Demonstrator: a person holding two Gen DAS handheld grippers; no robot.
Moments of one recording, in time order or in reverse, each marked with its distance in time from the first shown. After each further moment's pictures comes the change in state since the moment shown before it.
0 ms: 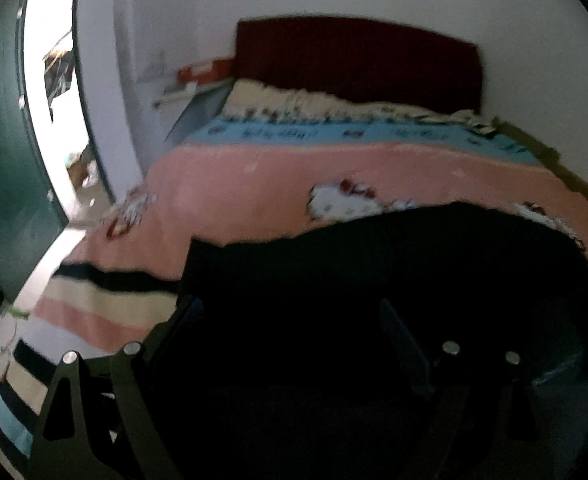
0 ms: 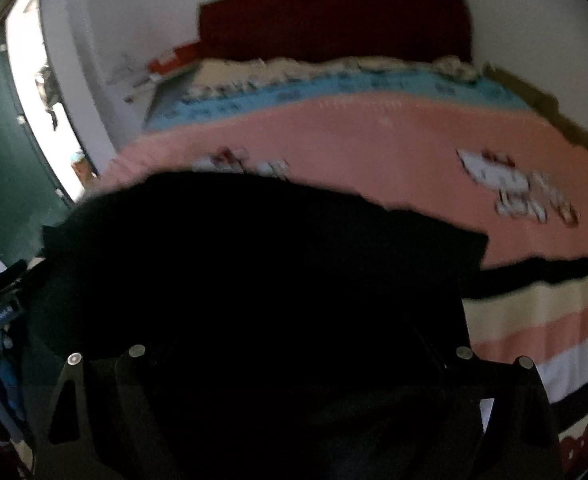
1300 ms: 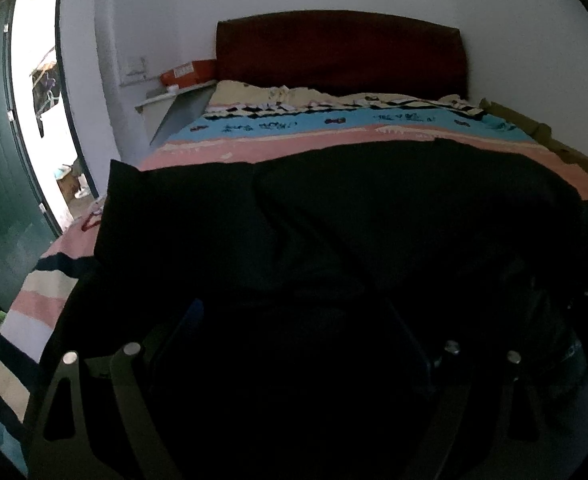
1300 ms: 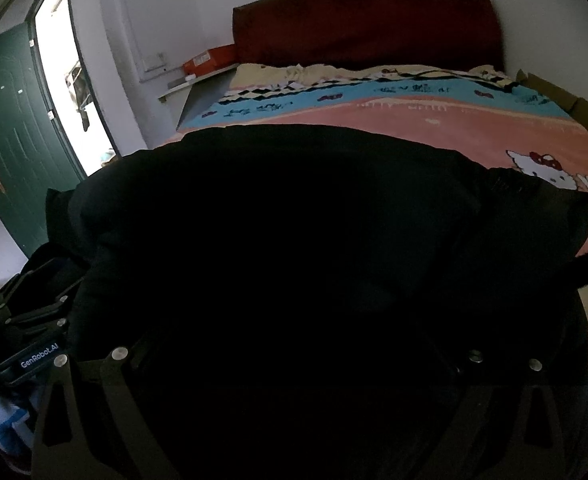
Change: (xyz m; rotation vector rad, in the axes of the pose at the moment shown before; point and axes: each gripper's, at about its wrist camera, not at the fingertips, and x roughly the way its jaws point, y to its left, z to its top) left arm 0.039 -0.028 -0.043 0.038 0.014 -0.015; right arm 0.045 0.025 -0.032 -0.027 -0.013 0.105
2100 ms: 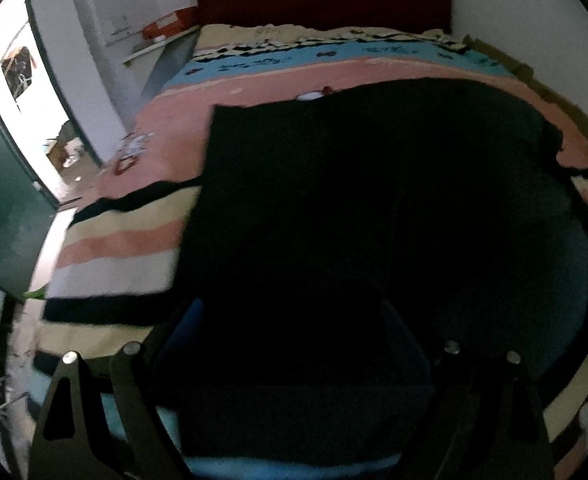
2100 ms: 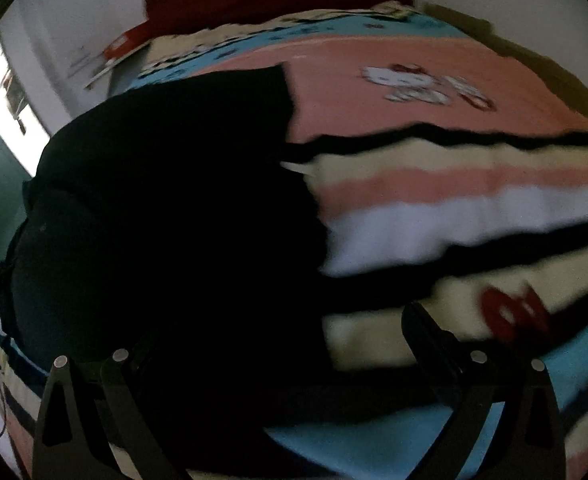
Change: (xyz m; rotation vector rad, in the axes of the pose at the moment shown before) left arm -0.097 0.069 -0.033 0.108 0.268 -0.017; right arm -0.145 -0.123 -0.087 0.198 0.200 -0.207
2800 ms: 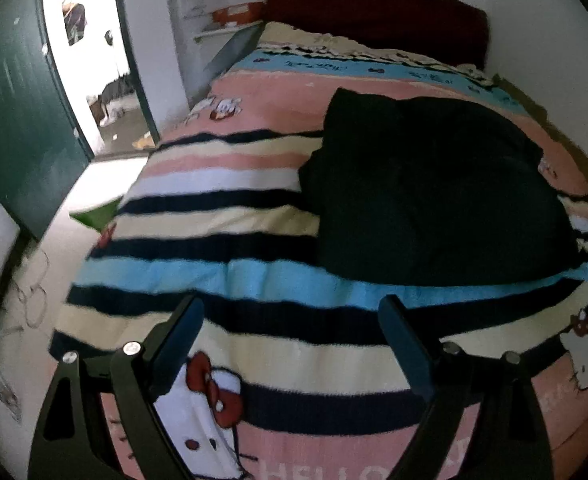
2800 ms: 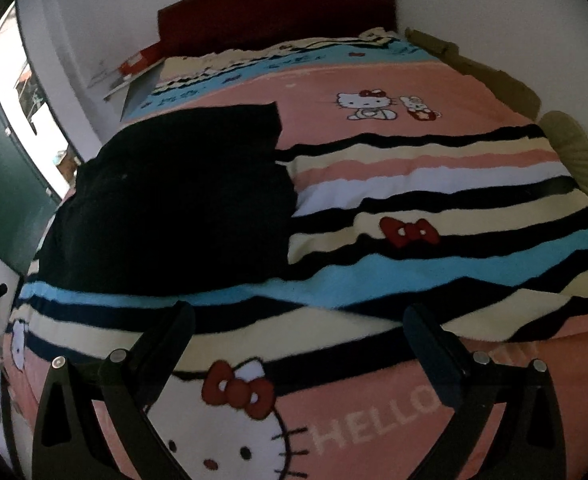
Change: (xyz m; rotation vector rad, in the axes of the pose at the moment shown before) left arm -0.123 0.100 -0.119 -0.206 -0.012 0.001; right arm -0.140 -0.018 -0.073 -0.044 -0.072 0.006
